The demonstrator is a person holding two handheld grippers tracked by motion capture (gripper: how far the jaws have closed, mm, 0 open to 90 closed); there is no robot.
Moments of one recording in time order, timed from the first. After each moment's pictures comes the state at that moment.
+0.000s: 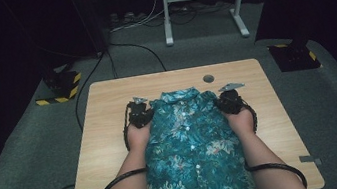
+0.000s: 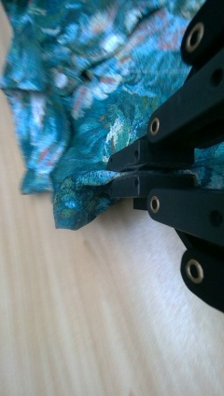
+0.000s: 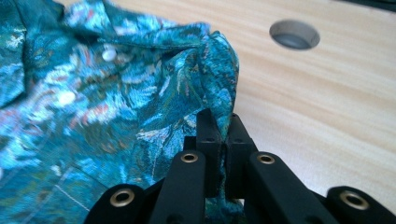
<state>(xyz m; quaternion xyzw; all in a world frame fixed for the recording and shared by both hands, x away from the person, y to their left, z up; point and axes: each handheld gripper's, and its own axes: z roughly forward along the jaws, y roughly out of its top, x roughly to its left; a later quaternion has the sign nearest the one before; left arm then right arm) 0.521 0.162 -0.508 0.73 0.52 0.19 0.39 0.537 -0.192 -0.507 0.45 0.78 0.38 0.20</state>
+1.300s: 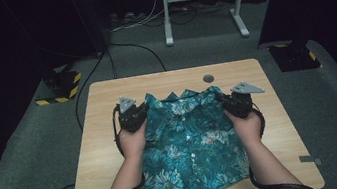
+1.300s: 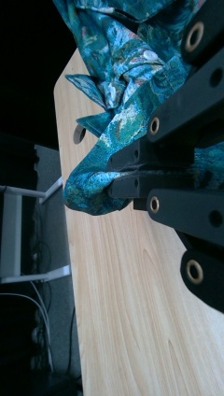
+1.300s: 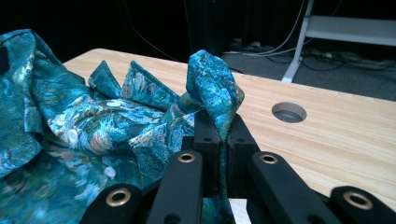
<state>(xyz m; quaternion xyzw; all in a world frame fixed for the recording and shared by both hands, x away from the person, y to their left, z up) 0.448 0.171 -0.450 0.67 0.49 0.25 0.50 0.471 -0.198 -0.453 0.42 0.71 0.51 0.25</state>
